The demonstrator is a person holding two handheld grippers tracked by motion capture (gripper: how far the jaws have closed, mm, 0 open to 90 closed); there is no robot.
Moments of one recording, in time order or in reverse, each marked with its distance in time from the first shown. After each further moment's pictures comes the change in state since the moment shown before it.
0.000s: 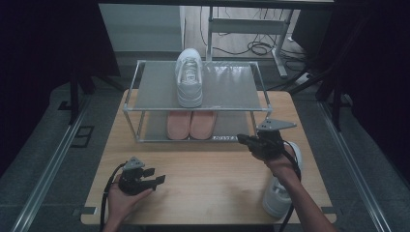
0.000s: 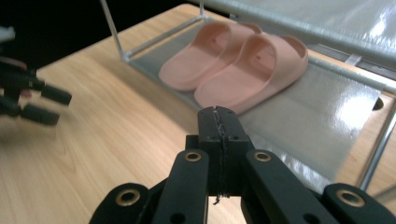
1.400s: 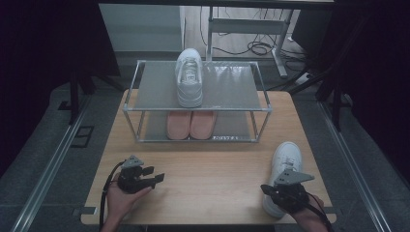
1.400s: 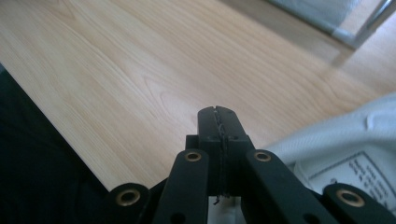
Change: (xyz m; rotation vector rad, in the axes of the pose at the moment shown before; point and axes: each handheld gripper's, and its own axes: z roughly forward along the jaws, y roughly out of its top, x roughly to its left) left arm 0.005 0.003 -0.001 -0.005 -0.001 -0.004; right arm 0.031 -0.115 -0.062 0.261 -0.065 -0.025
